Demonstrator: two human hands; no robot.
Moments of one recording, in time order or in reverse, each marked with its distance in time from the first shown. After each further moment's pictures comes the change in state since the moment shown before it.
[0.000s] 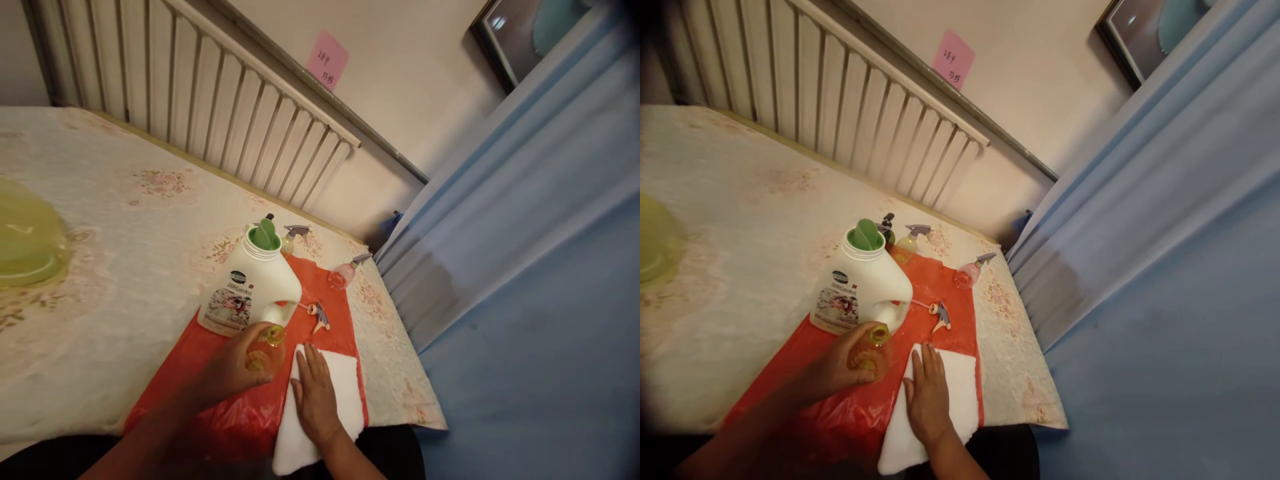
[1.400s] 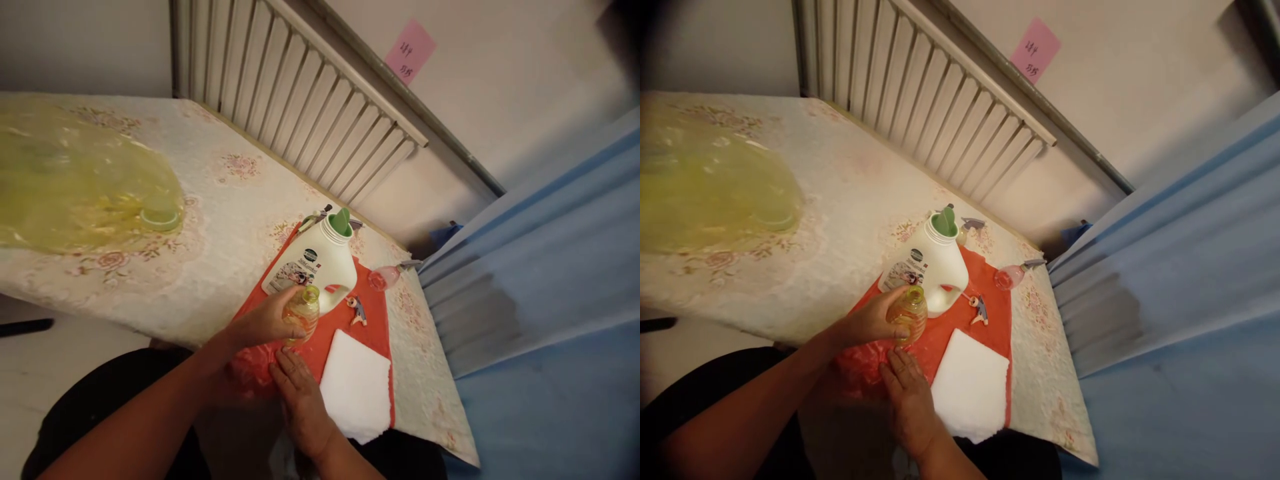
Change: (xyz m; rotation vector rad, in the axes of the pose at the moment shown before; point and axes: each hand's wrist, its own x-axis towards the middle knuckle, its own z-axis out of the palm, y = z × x) left_hand -0.022 0.026 -0.050 -0.104 0.018 0.067; right_hand -0.004 -0.096 0.012 0.272 -0.250 -0.436
